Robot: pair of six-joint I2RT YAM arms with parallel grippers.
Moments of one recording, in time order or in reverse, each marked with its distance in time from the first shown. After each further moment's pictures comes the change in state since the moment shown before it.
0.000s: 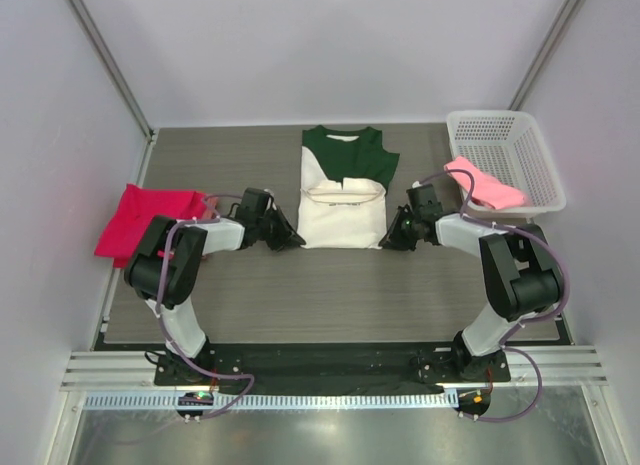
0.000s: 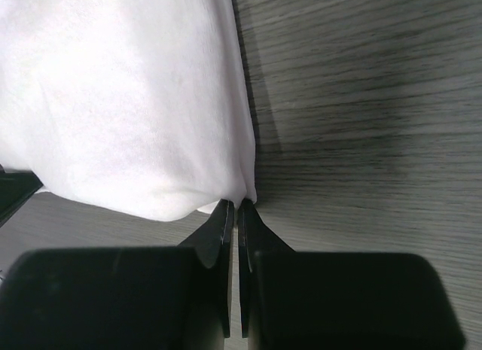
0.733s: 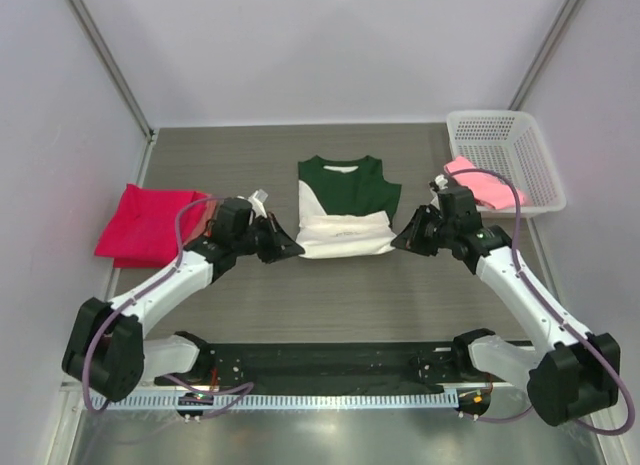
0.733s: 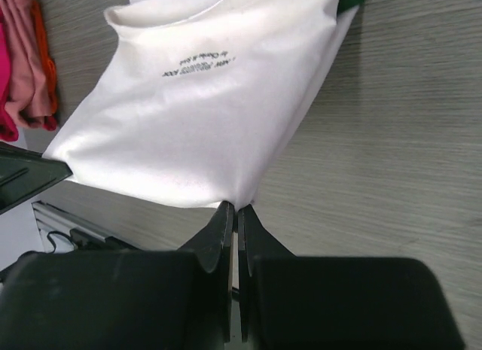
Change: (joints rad) left arm -0.071 -0.553 -0.172 -0.172 0.060 0.008; right arm 0.000 -0.559 -0.024 -0.342 -0.063 -0.063
